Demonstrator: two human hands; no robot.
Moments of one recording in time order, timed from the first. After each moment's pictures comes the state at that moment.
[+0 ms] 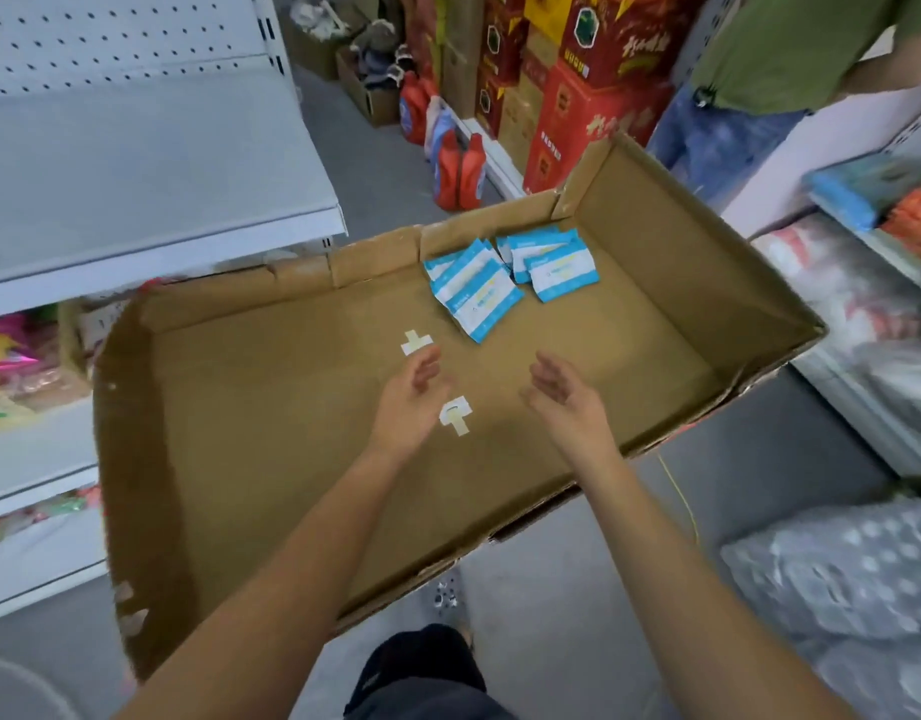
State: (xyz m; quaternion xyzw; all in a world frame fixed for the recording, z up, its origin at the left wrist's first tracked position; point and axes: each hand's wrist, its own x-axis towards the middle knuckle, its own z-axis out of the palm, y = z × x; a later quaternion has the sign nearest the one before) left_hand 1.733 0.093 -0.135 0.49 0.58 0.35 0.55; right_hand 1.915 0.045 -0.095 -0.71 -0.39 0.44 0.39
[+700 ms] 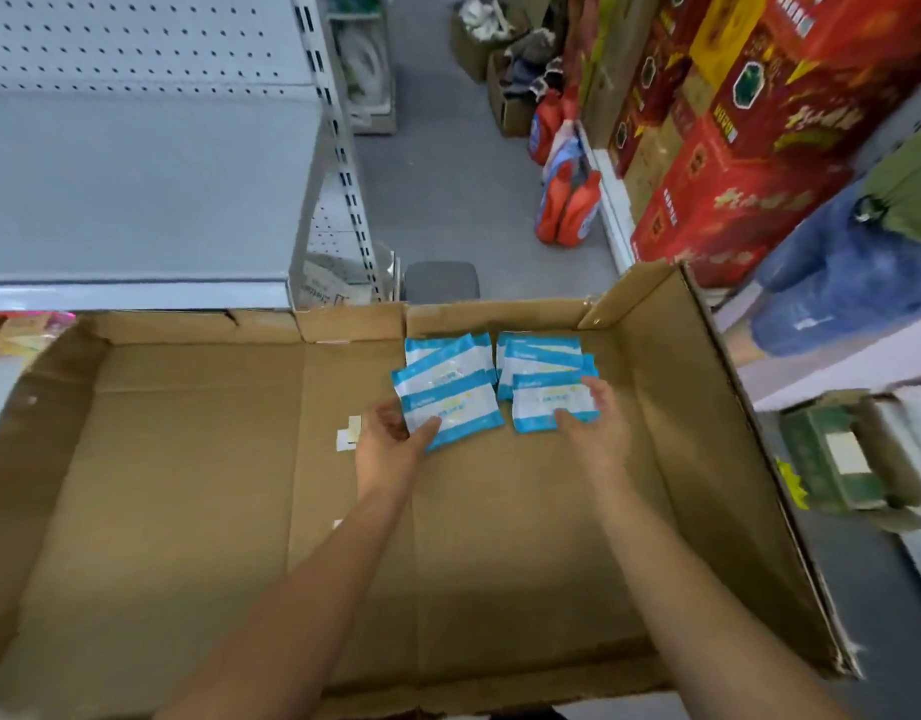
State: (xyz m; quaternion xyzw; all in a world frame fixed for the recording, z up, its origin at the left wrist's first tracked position) left_hand 1.865 0.211 -0.175 0.27 0.77 0.43 0.39; right_hand 2.090 0.278 -0.157 -0.72 -0.47 0.40 0.31
